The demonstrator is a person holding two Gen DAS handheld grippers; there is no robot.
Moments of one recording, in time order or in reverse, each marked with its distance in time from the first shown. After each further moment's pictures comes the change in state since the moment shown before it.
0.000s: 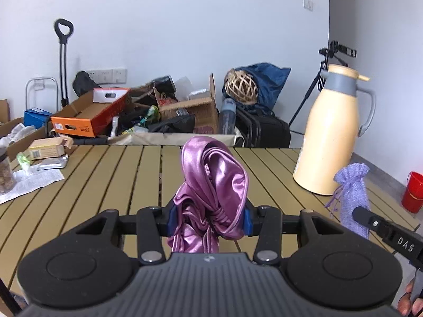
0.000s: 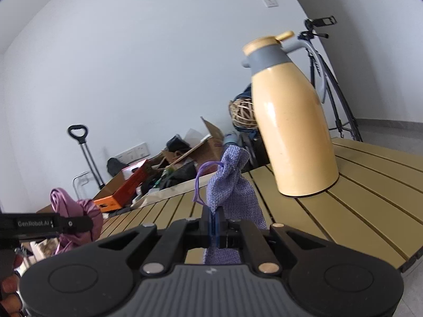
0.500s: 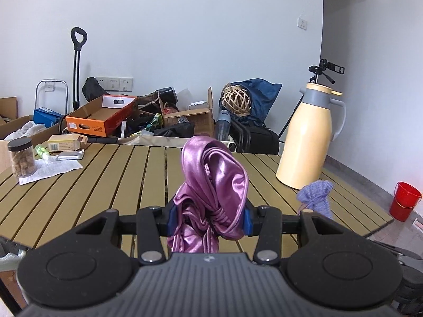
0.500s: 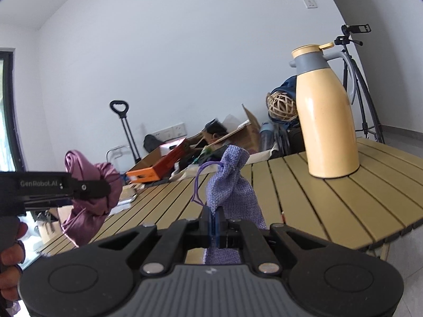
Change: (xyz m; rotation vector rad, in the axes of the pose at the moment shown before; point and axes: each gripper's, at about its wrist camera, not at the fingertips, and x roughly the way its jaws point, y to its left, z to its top) left arm -0.109 0.006 -0.038 -0.035 -0.055 -0.027; right arm -0.082 0.049 -0.034 -0.100 0.075 0.116
